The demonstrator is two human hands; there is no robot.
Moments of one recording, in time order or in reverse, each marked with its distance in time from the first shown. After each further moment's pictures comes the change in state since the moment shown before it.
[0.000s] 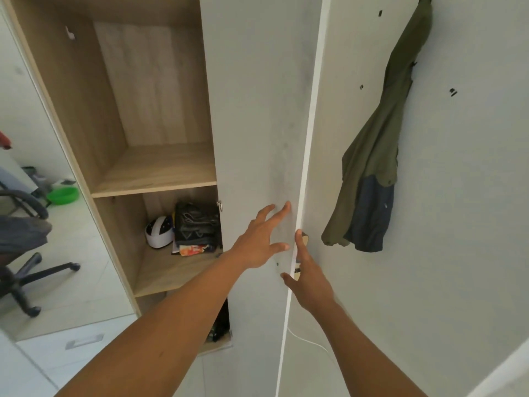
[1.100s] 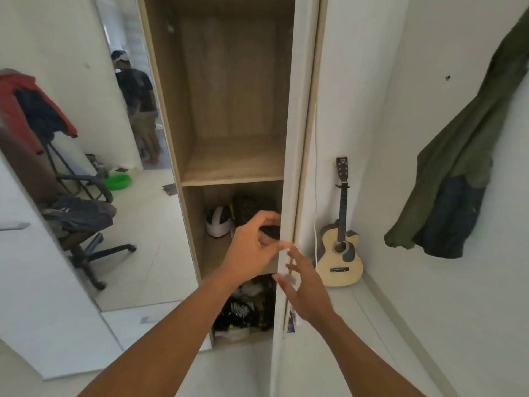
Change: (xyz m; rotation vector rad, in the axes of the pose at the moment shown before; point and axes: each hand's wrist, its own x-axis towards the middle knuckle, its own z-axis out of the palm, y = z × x) left_hand -0.150 -0.151 -0.138 -0.397 0.340 -0.021; right_hand -0.010 -0.146 0.191 0.188 -0.062 -0.211
